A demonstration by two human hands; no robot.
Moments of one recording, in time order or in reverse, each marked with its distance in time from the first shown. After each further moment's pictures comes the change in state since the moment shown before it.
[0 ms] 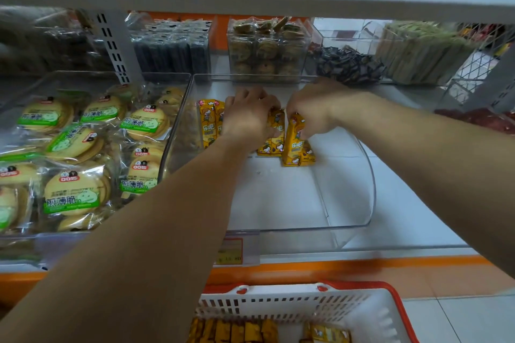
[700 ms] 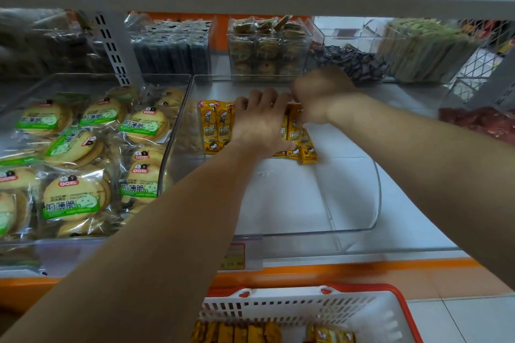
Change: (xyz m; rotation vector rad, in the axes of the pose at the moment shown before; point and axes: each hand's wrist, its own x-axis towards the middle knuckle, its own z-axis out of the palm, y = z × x) left_hand -0.004 0.016 0.016 0.109 0.061 0.050; right_hand 0.008 -0.001 0.004 0.045 0.288 0.266
